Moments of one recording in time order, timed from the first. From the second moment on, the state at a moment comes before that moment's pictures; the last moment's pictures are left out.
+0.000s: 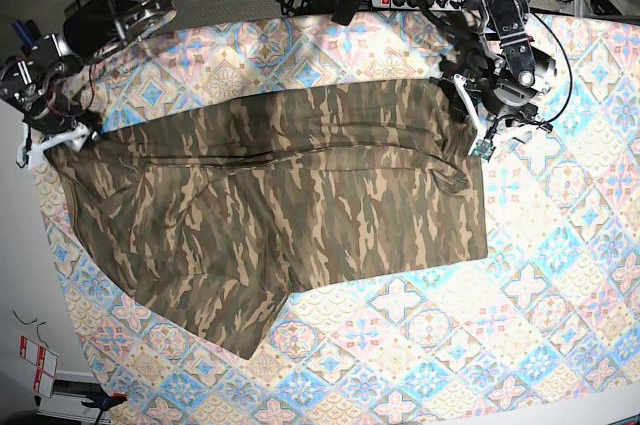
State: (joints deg) left arm 13.4 1.6 -25.1 97.2 21.1 -42.7 42.2; right arm 11.1 9.2 66.0 65.3 2.6 42.2 -56.3
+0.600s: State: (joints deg) left arm 13.6 3.7 -25.1 97.2 21.1 -42.6 42.2; right arm 11.6 16.7 66.2 45.2 17.3 42.7 -47.5
